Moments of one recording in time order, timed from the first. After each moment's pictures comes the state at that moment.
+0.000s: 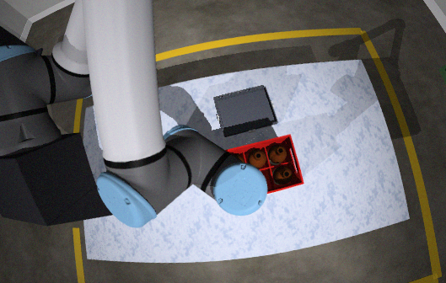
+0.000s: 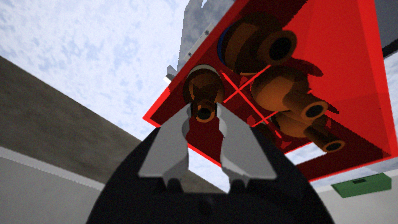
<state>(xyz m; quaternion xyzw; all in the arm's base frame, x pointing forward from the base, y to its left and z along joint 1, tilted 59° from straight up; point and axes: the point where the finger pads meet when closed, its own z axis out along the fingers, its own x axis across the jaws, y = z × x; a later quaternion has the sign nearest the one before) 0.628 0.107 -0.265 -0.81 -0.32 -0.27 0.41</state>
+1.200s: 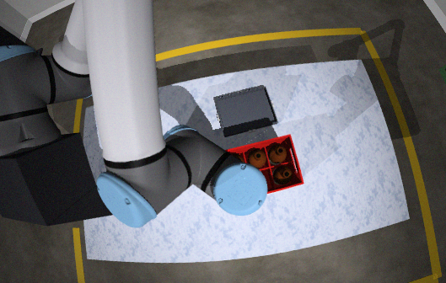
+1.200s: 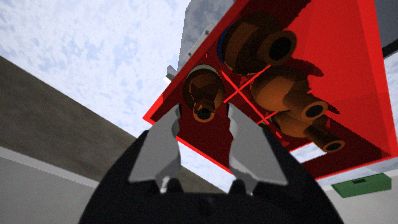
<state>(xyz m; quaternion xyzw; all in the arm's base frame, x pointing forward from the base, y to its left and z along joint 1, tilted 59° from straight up) 0.628 0.107 -0.265 -0.81 -0.32 -0.27 0.41</state>
